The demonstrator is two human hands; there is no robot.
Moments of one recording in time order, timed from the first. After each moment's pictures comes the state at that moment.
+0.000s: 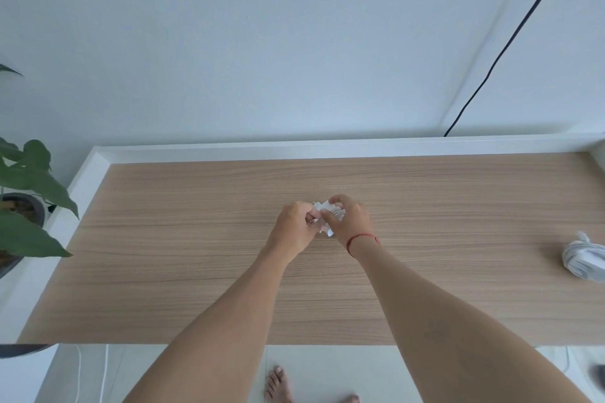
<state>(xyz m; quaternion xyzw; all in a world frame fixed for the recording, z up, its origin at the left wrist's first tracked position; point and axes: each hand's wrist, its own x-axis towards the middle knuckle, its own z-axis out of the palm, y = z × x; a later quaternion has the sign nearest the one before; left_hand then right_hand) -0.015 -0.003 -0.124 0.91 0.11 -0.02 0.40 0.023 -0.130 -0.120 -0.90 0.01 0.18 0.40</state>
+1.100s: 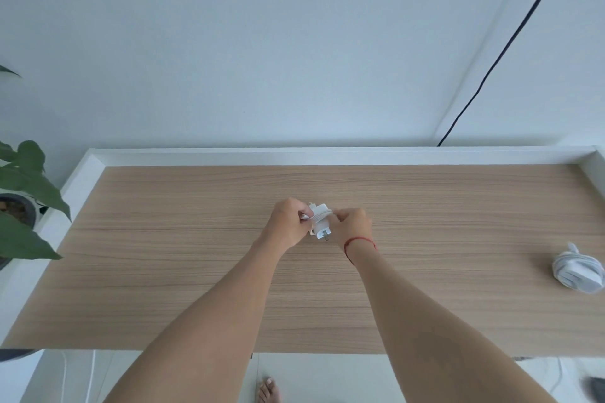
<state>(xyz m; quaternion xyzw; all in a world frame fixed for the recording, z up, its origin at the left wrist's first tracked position) 0.004 0.003 -0.120 0.92 0.12 -0.05 0.38 0.029 -0.135 -0.116 -0.86 0.11 0.19 0.46</state>
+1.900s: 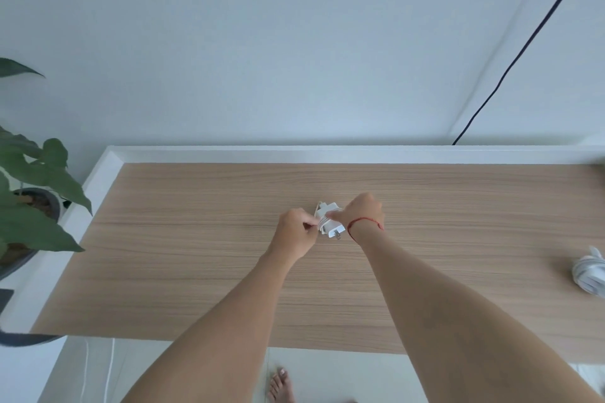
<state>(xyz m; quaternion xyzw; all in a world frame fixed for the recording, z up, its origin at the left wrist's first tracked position) -0.022 0.002 -0.126 0.89 0.15 -0.02 0.43 0.054 -0.123 -0.103 -0.90 0.13 0.23 0.36</state>
